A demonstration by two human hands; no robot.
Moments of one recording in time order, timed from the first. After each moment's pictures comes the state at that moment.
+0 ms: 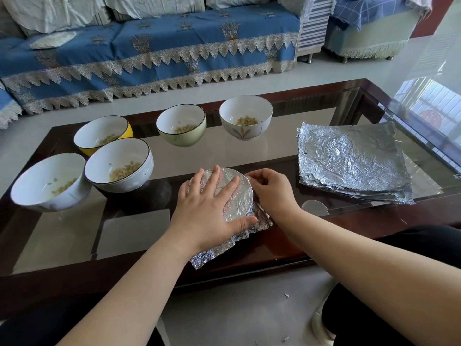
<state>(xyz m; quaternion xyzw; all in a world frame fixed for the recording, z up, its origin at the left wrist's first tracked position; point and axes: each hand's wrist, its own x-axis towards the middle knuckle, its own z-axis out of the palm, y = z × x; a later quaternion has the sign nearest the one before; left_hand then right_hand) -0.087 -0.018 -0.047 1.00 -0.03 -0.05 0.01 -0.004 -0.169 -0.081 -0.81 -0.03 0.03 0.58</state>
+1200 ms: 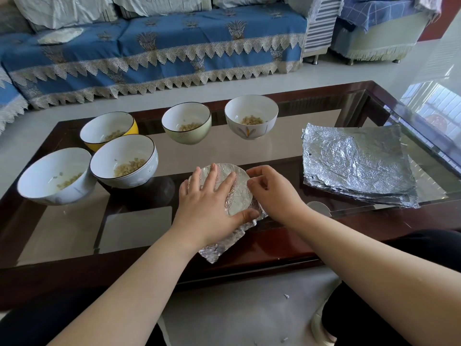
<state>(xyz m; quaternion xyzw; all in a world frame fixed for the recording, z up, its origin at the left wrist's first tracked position) -0.087 -0.022 -0.039 1.00 0.03 -0.07 0.05 -0.021 -0.175 -0.053 -0.87 -0.12 0.08 0.47</state>
